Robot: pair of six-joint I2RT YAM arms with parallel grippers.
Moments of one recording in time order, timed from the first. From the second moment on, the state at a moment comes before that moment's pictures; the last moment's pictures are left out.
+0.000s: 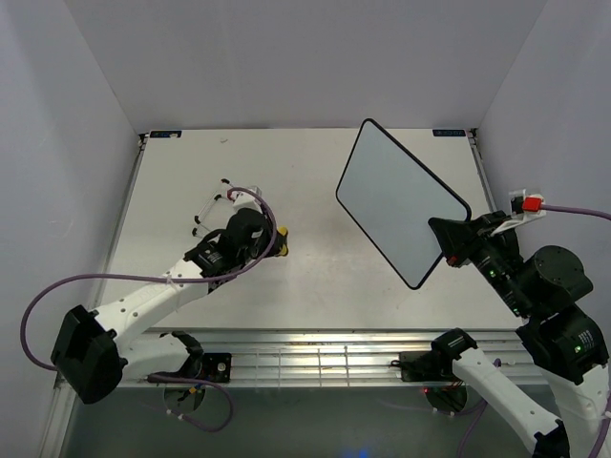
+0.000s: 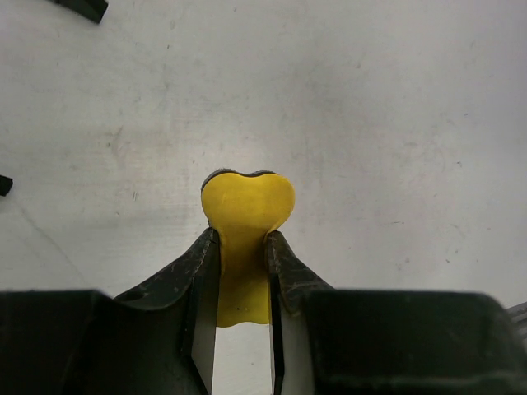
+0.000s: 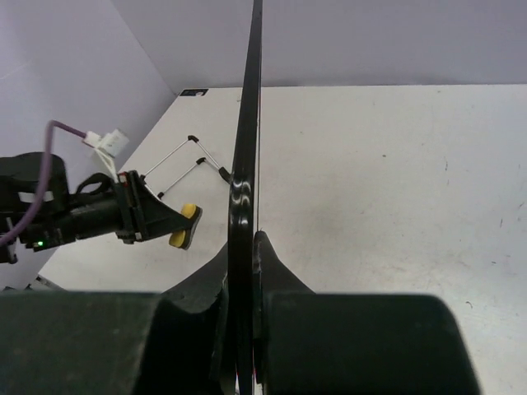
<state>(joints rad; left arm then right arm) -0.72 1.12 0.81 -0.24 -0.26 -0.71 0.53 0.49 1.13 -0.65 0.04 0.37</state>
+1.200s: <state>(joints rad) -0.21 0.97 0.91 -0.19 0.31 -0.52 0.53 0.65 1.15 -0.72 -0.27 0.29</state>
